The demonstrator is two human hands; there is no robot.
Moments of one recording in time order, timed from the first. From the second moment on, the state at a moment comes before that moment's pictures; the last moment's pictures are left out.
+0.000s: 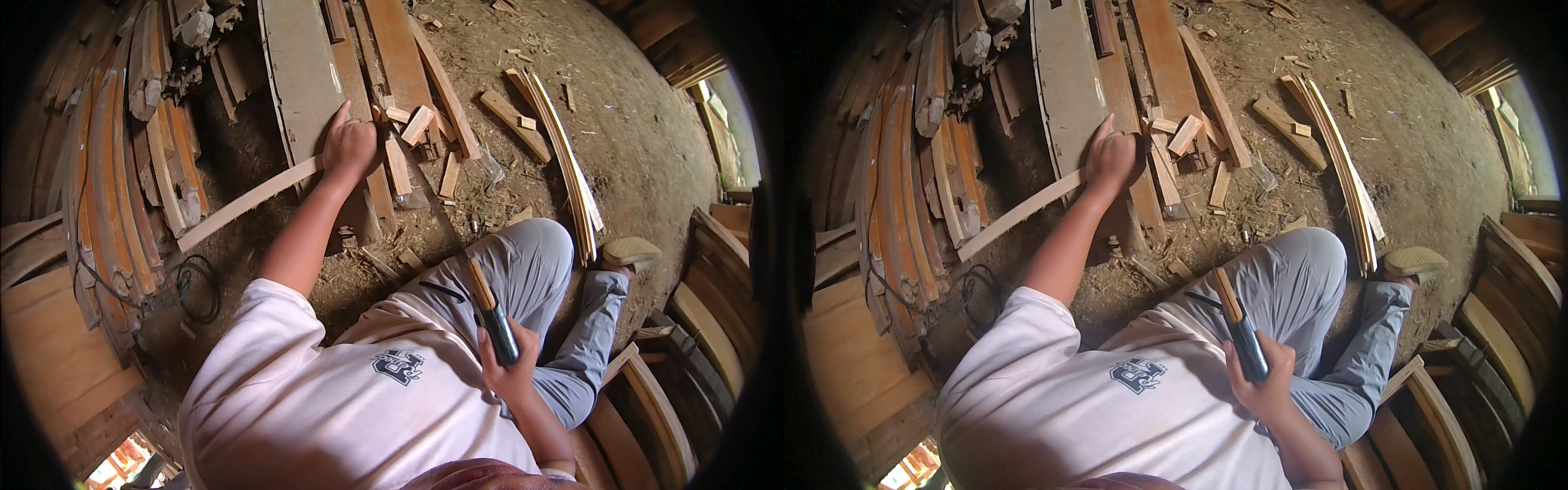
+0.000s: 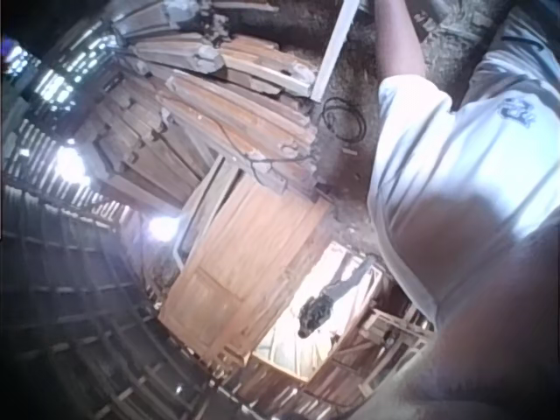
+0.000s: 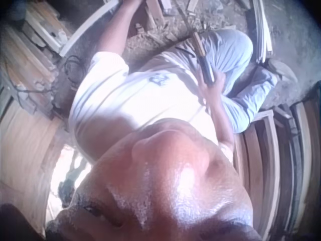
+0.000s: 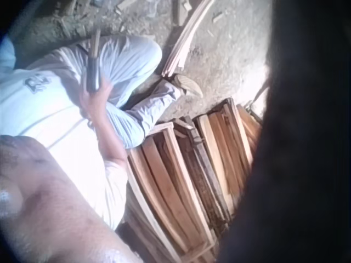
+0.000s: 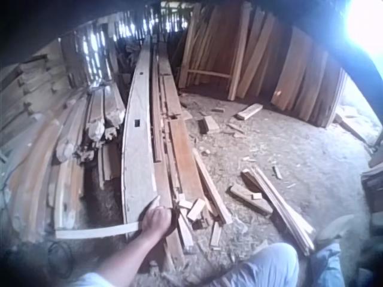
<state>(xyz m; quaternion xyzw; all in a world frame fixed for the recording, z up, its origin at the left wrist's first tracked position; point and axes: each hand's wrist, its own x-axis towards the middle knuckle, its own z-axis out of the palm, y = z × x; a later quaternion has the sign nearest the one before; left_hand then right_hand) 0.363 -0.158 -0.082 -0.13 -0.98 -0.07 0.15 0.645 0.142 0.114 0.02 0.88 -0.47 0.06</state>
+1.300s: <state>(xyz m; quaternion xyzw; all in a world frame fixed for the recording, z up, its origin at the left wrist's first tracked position) 0.364 -0.151 -0.079 -0.13 -0.97 -0.08 0.17 0.645 0.152 0.107 0.04 0.87 -0.49 0.07</state>
